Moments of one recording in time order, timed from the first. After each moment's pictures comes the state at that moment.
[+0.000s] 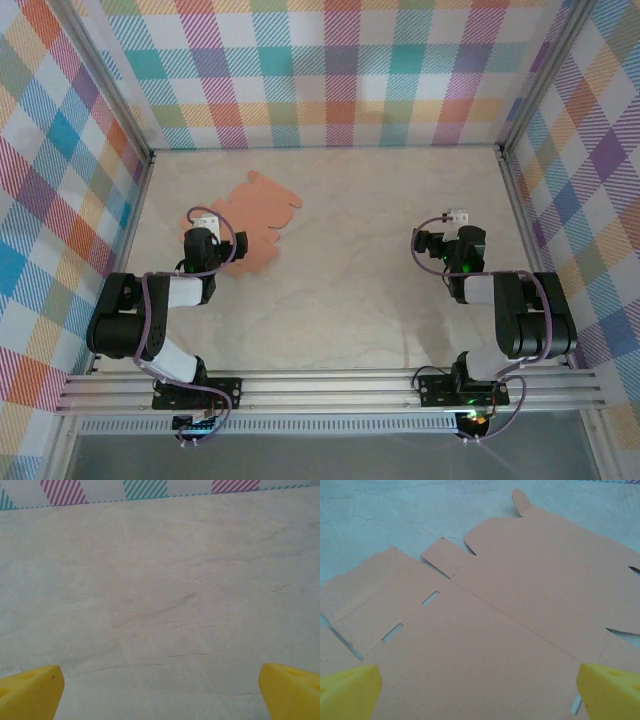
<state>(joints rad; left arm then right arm) -0.06 1.55 0.45 0.63 -0.06 -0.10 0.01 1.53 0.42 0.70 -0.12 0.05</state>
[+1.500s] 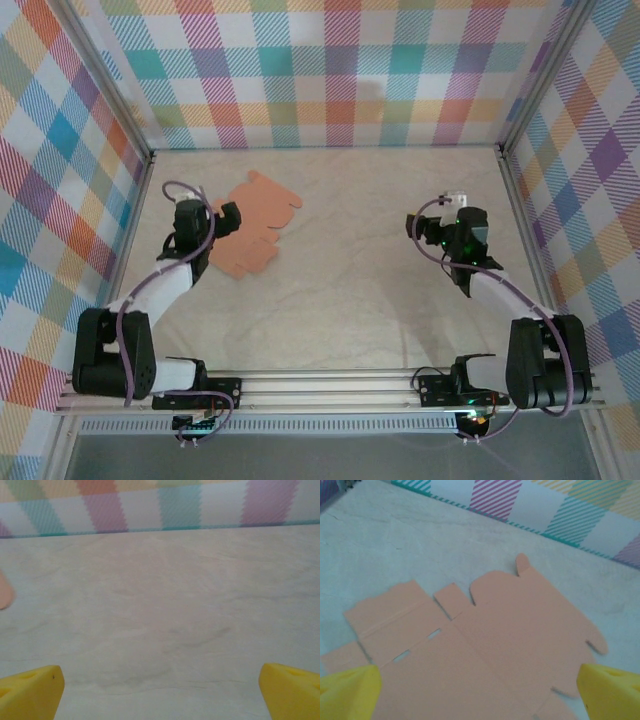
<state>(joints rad) -0.09 1.36 0.77 0.07 -0.15 -0.40 0.12 1.25 0.60 0.24 -0.13 0.09</state>
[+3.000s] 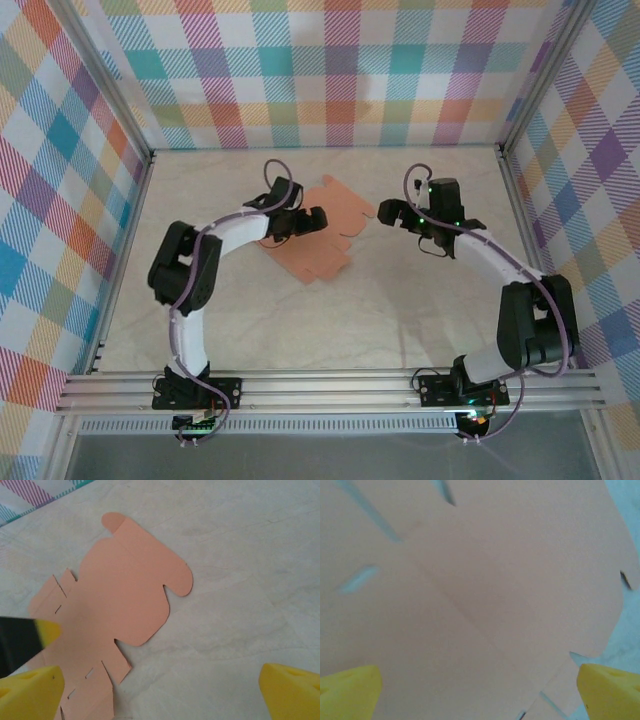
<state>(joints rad) -0.45 1.93 1.30 -0.31 0.08 -0.66 0.22 1.49 0.97 -0.18 -0.28 0.41</state>
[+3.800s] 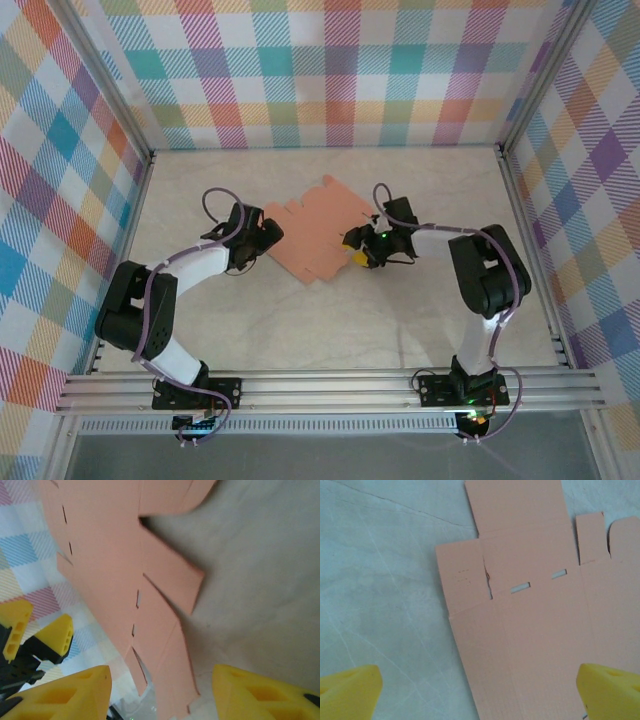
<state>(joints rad) -0.34 1.58 0.87 -0.22 -0.09 -0.96 0.39 1.88 0.99 -0.04 -0.70 0.97</state>
